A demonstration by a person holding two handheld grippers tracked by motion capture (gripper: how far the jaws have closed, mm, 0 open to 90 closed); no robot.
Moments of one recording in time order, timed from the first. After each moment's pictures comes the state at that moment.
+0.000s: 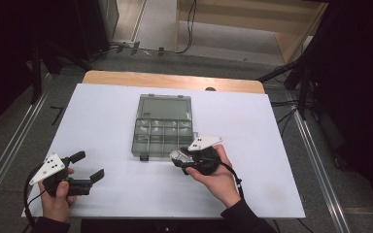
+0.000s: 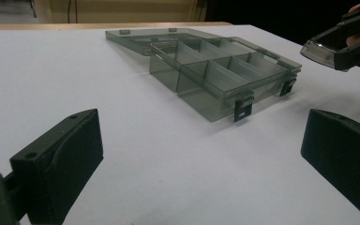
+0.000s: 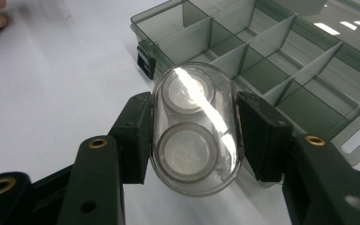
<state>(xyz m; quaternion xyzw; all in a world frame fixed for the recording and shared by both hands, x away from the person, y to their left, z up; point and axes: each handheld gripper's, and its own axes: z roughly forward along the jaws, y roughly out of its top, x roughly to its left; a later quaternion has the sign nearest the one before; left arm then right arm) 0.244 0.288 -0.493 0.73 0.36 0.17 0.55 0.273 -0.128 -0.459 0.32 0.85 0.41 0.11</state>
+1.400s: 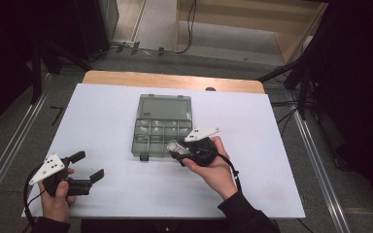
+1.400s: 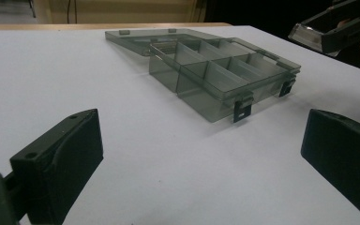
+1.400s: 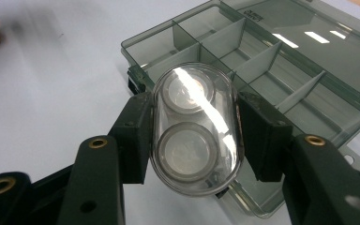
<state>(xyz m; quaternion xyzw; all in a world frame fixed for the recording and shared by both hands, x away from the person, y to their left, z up) 0.244 0.288 -0.493 0.73 0.36 0.17 0.56 0.290 -0.120 -0.444 0.32 0.84 0.41 0.11</state>
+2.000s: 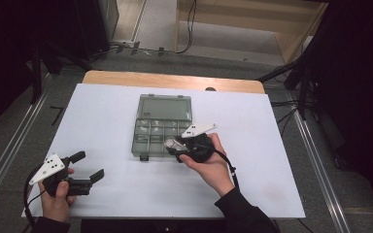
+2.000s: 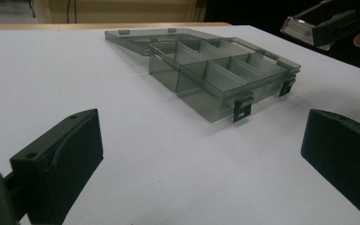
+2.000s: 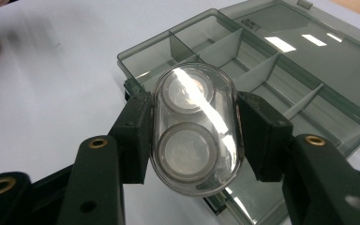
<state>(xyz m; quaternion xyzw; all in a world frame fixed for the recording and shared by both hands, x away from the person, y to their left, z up) 0.244 0.288 -0.493 0.73 0.36 0.17 0.56 0.299 -0.112 -0.440 0.33 0.84 0.42 0.11</state>
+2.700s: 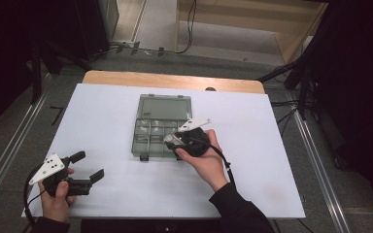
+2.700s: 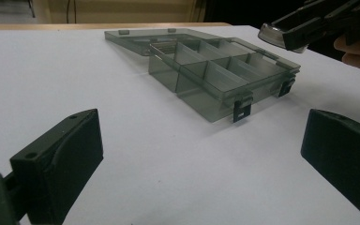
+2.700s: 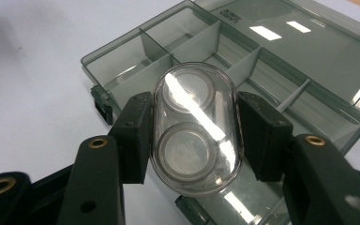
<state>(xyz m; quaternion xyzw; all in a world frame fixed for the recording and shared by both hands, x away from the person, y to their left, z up) 0.244 0.288 -0.493 0.73 0.36 0.17 0.56 0.319 -0.104 -0.450 0.36 0.84 0.39 0.12</state>
